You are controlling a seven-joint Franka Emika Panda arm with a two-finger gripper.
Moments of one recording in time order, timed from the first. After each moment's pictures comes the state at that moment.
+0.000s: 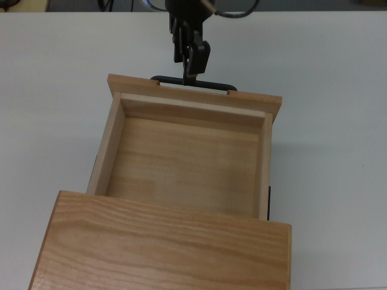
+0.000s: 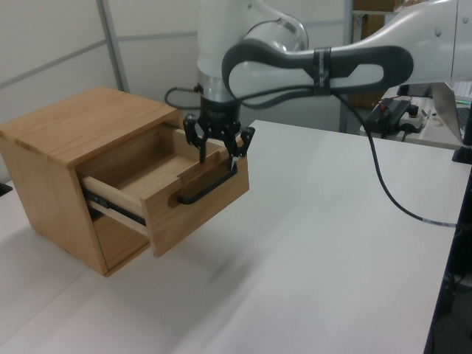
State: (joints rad) arm -0.02 0.13 0.21 -1.50 -0.13 1.88 1.48
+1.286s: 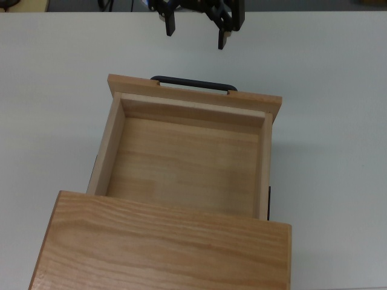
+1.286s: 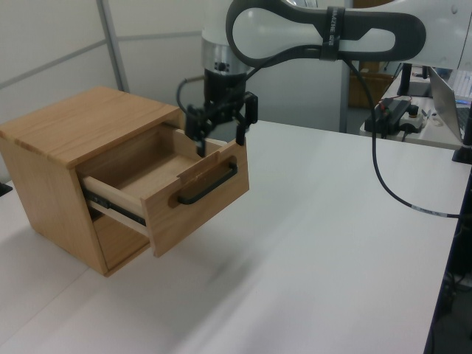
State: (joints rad) arm -0.03 0.13 0.22 -1.39 -0.01 1.65 0.47
